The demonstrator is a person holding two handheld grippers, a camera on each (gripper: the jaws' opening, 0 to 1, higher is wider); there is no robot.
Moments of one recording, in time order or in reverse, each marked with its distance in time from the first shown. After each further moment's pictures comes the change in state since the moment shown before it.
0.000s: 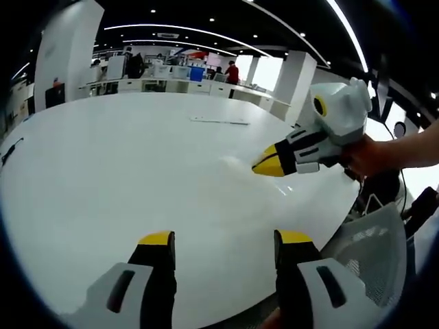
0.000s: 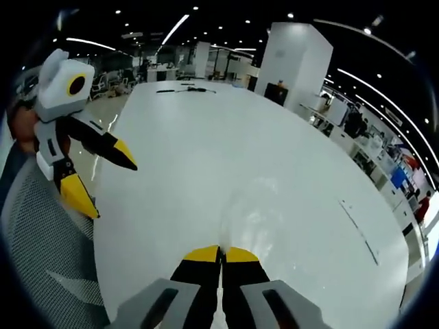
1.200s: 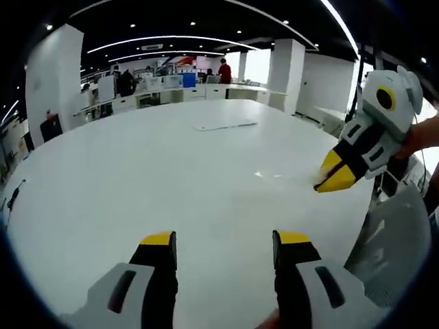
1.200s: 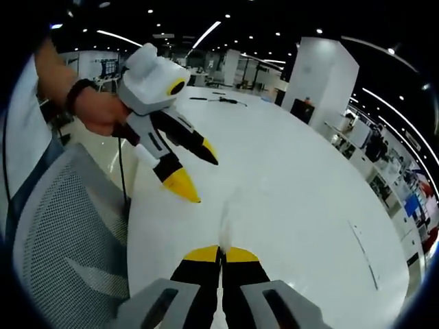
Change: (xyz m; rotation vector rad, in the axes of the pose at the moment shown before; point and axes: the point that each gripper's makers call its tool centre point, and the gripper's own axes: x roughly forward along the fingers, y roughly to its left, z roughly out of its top) left arm 0.027 0.043 0.038 0.203 -0.006 0.038; right arm -0.023 0.041 0.014 -0.116 -0.047 0.129
